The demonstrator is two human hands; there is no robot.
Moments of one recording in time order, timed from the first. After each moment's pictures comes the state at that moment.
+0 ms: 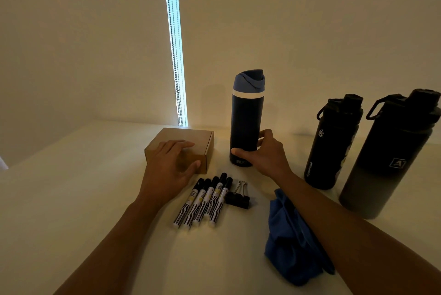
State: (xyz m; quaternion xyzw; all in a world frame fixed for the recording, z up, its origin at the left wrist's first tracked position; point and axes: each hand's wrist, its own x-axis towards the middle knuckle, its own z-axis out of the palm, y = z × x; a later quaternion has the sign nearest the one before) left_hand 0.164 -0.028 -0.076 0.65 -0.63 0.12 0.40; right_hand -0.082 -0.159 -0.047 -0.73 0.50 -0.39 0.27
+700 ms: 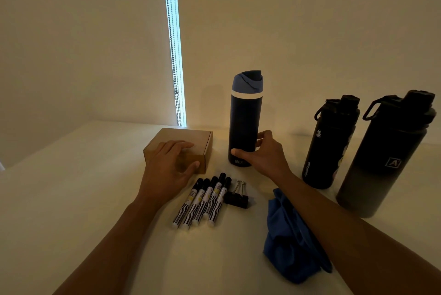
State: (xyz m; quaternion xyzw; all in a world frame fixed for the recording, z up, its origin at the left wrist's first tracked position) left_hand 0.165 -0.028 -0.076 0.65 -0.64 0.12 0.39; right_hand -0.086 -0.154 -0.044 -0.73 0.50 -0.39 0.27
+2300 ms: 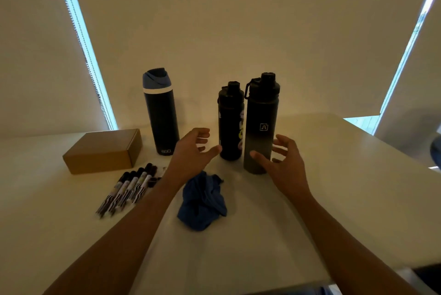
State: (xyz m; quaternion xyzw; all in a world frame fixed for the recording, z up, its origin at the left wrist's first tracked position) left_hand -0.076 -0.063 -0.037 0.56 -0.66 -0.20 0.47; right_hand -0.329 -0.052 -0.066 -0.58 0.56 -0.55 0.24
